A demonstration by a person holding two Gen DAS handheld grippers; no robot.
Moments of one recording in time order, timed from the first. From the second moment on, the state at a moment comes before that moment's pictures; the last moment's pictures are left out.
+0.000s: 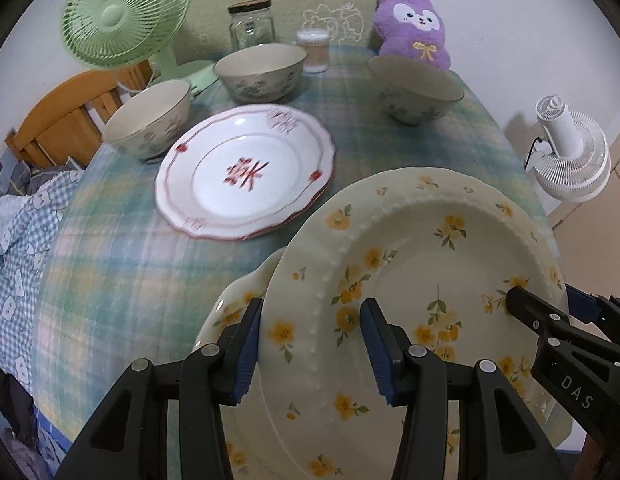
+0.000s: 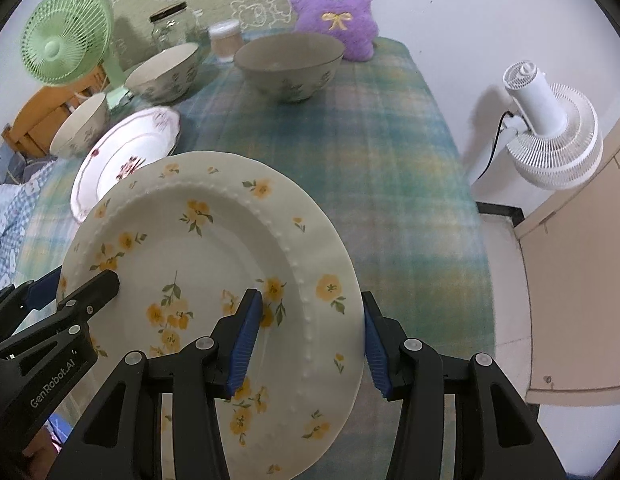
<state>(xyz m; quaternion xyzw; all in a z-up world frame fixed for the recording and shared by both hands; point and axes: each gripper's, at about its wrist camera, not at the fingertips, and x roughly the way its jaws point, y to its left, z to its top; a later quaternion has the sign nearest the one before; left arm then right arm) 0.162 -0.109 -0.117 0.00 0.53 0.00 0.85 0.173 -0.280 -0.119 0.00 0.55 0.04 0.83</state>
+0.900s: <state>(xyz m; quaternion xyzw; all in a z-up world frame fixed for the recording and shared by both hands) 0.130 -0.081 -0.143 0.03 0.53 -0.02 0.85 0.134 -0.240 -0.144 0.00 0.57 0.01 0.82</state>
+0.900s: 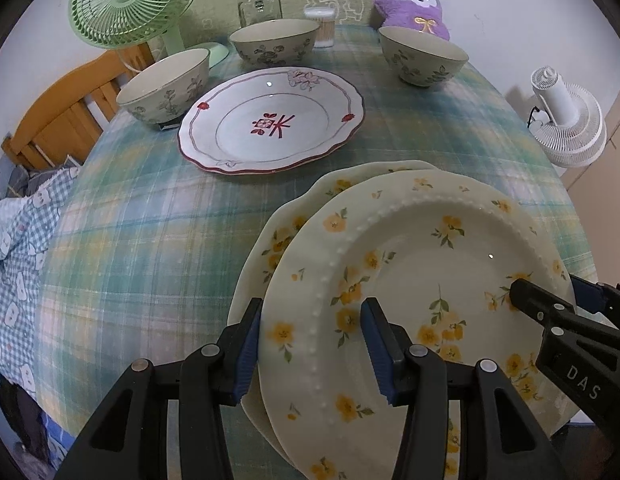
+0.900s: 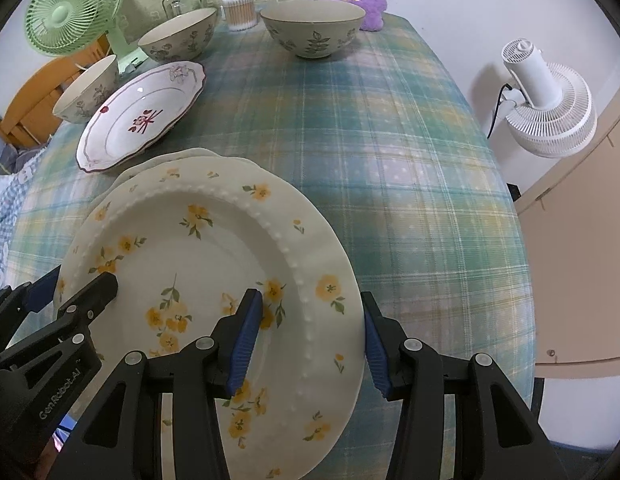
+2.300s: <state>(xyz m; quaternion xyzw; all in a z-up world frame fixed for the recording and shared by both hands) 0.136 -0.086 -0.139 0.04 0.55 -0.01 0.83 0.142 -0.232 -0.149 0.00 0.57 0.01 0.82</state>
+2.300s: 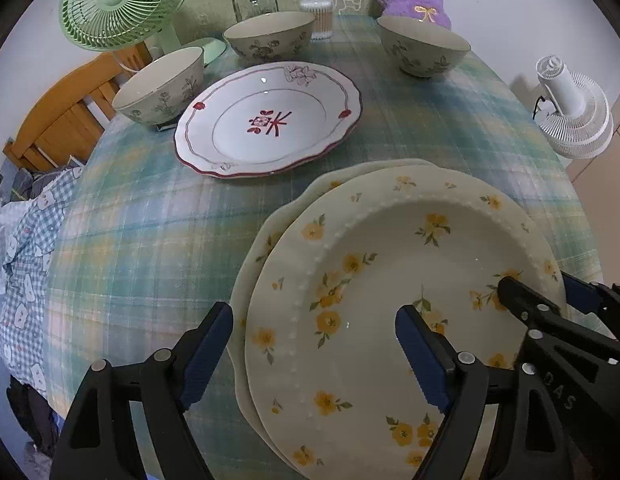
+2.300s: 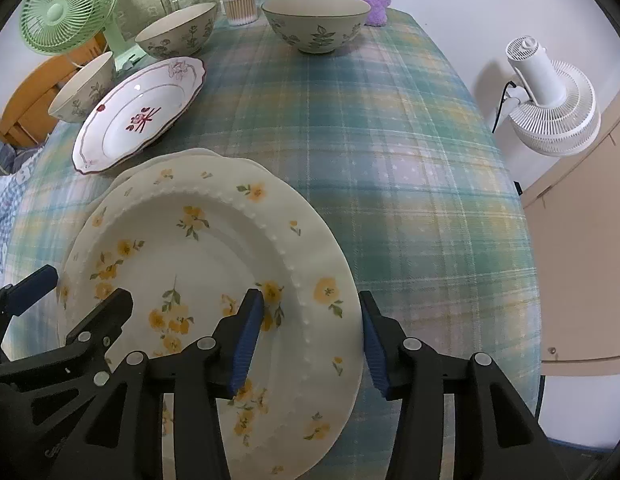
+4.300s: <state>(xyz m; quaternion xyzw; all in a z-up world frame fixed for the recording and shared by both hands) 0.249 -0.004 -0.082 0.00 0.47 0.06 0.88 0.286 -0.145 -0.073 -0.01 0.47 0.08 0.88</state>
